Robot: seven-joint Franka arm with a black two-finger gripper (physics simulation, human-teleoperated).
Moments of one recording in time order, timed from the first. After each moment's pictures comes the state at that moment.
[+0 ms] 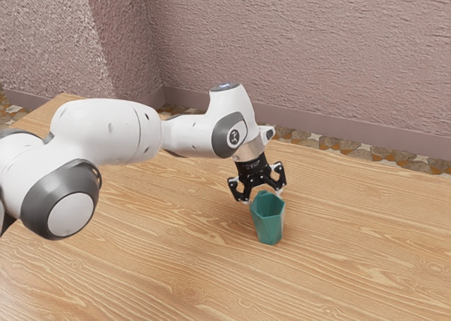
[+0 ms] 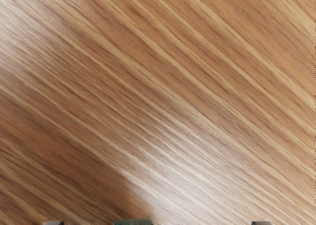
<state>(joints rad) -0.36 0.72 0.15 -1.42 -0.40 2.16 -0.69</state>
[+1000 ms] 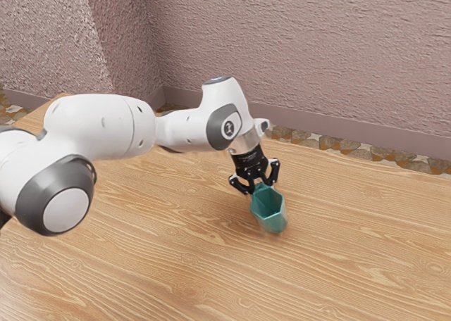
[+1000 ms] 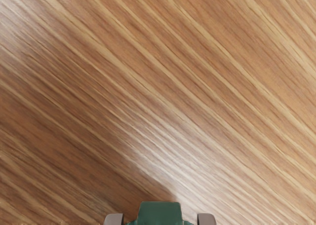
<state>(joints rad) -0.34 0.70 0.15 -1.42 -0.44 2.15 -0.70</state>
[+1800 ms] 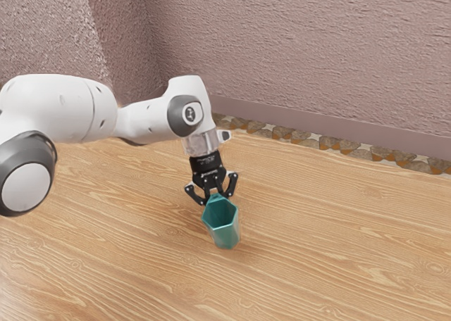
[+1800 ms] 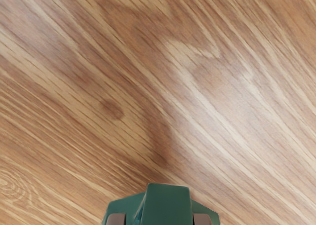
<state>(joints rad) -0.25 0.52 0.16 -1.63 -0.45 1.85 -0.69</state>
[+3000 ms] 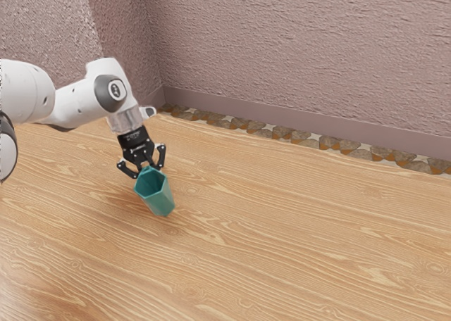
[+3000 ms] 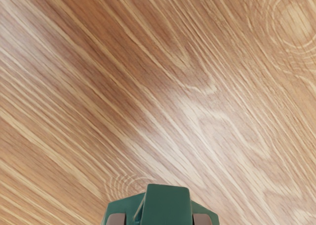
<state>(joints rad) 0.06 0.44 0.16 -1.68 -0.43 1.82 -0.47</state>
